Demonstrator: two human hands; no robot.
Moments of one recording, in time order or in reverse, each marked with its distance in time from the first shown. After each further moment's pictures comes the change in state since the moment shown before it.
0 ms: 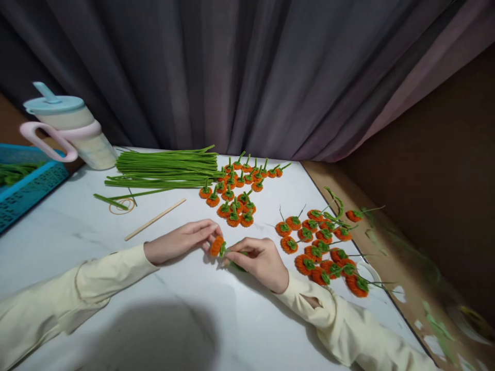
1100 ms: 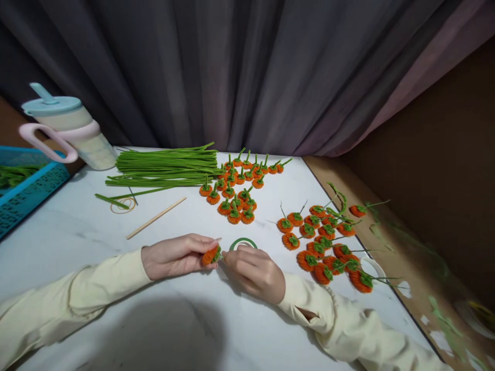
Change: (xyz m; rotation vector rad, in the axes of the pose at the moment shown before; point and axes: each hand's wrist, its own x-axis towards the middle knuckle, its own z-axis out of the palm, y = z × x) left_hand -0.006 -0.005 0.012 -0.567 -0.008 -0.380; right_hand -0.009 0.015 0.001 -0.567 -0.114 -0.694
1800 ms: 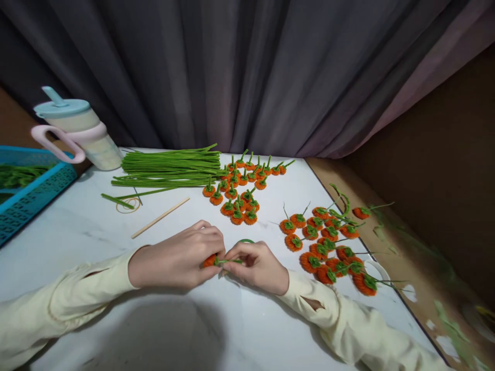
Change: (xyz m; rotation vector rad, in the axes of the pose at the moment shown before) left_hand -0.026 0.021 0.034 1.862 0.050 0.571; right_hand 0.014 -0.005 -0.002 0.618 -0.047 0.664
